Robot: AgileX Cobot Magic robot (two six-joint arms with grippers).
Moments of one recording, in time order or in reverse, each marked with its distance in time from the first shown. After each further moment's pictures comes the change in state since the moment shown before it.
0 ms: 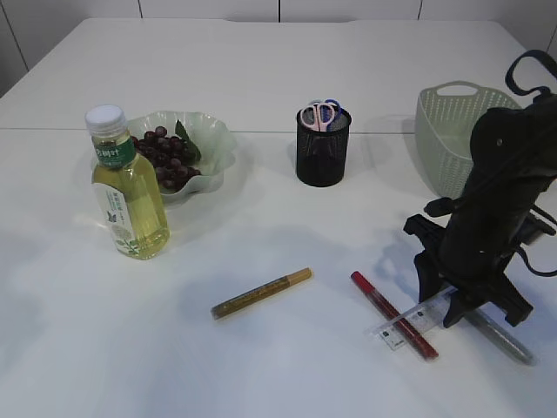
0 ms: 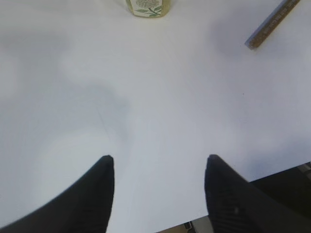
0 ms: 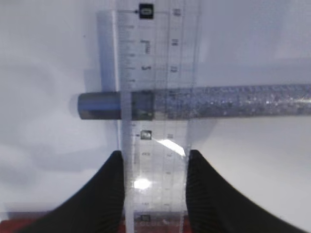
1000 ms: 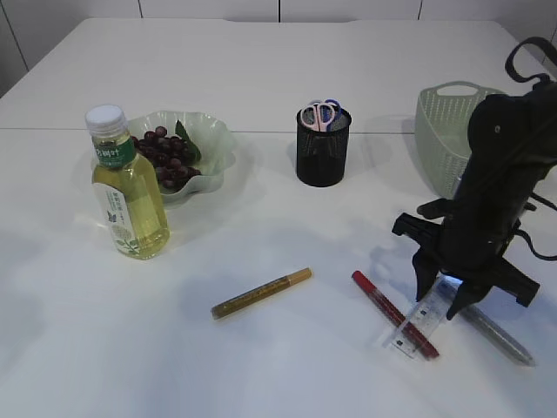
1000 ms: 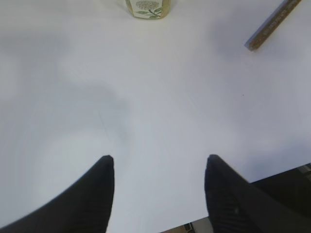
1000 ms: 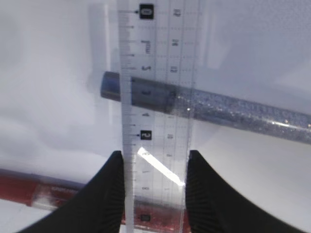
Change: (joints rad) left arm 0.000 0.000 0.000 0.000 -0.004 0.000; right arm 0.000 0.000 -0.035 0.005 0.064 -0.288
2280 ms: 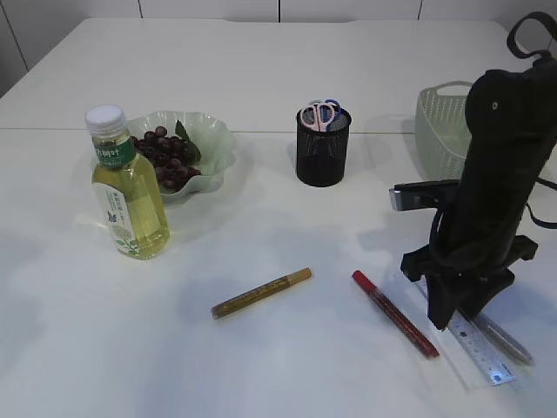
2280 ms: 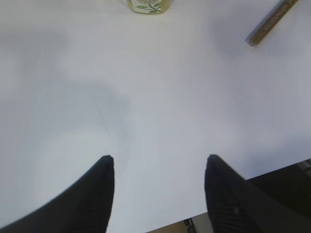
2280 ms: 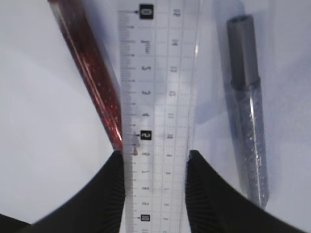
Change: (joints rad) left arm 0.000 0.000 0.000 0.000 0.011 0.000; right arm 0.000 0.000 -0.080 0.015 0.269 -1.048
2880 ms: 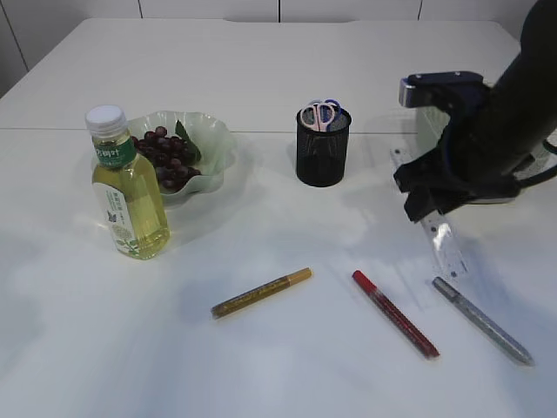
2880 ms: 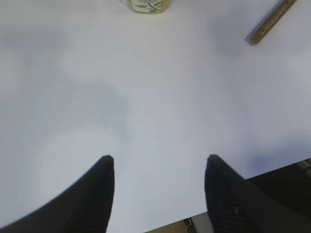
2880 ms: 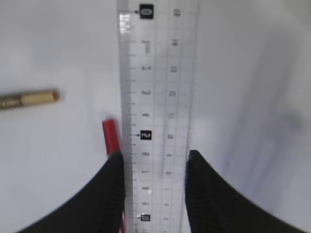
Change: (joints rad) left arm 0.000 0.000 0.000 0.000 0.002 0.000; right arm 0.000 -0.213 0.000 0.026 -0.299 -0.050
